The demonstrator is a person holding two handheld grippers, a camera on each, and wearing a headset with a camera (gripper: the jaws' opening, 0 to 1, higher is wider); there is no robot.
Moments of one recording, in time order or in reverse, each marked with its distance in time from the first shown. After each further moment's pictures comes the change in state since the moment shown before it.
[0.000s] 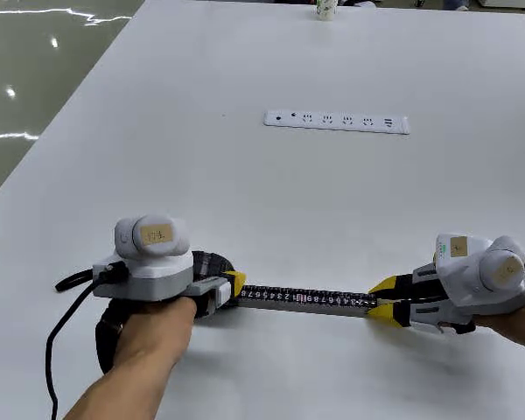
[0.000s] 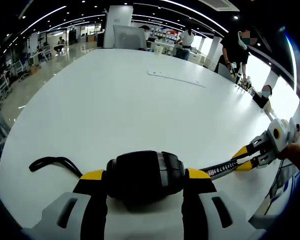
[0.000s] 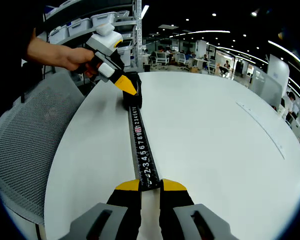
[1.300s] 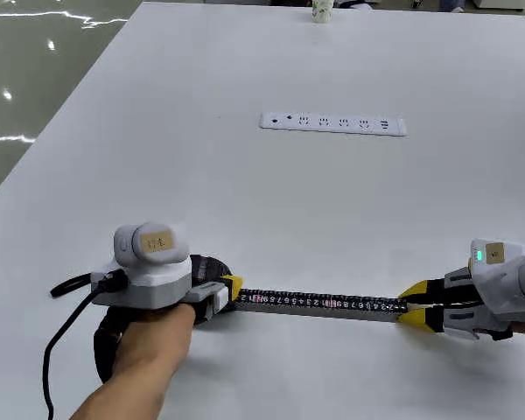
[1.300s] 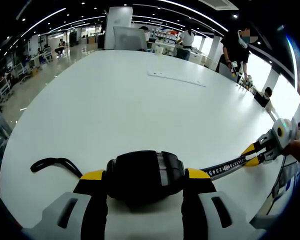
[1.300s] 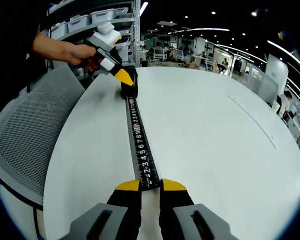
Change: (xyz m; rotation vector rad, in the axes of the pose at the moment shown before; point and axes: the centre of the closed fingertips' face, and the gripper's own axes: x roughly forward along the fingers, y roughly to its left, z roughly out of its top) left arm 0.001 -0.001 0.002 0.012 -0.009 0.019; right arm -0.032 -0.007 -0.026 -0.007 0.040 -0.027
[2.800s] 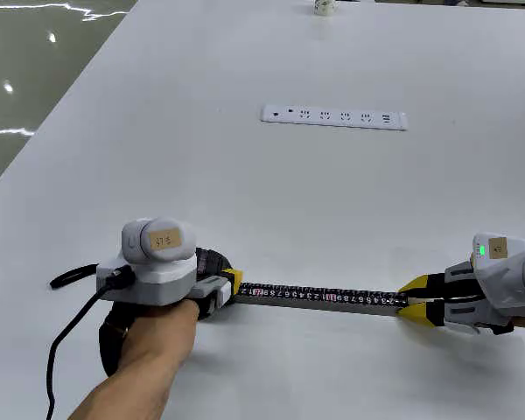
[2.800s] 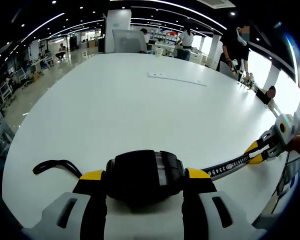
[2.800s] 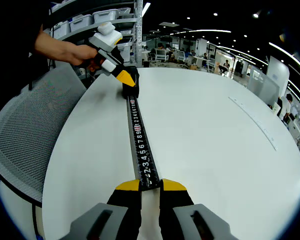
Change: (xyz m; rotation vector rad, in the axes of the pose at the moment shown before) left arm 0.001 0.000 -0.001 0.031 -0.018 0.031; right arm -0.002 -0.001 -0.003 -0.014 -0.005 0.004
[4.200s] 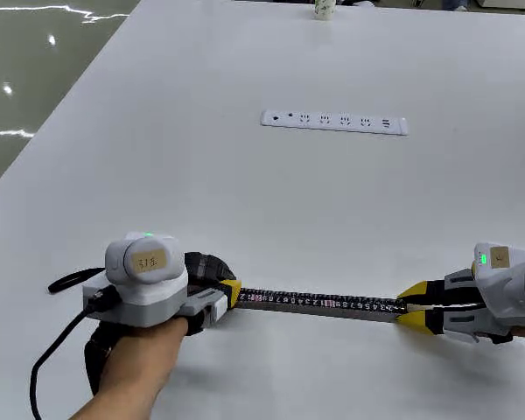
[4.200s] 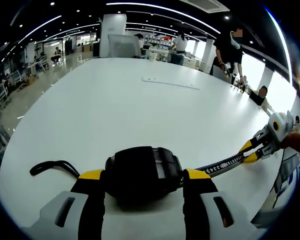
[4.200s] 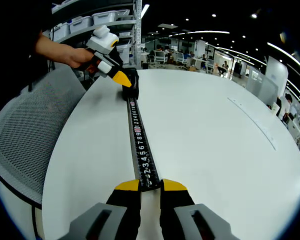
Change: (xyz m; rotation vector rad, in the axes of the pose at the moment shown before) left arm -0.005 -0.004 0.000 0.009 -0.050 -0.057; right arm 0.002 -0.001 0.000 0.004 -0.017 -0.006
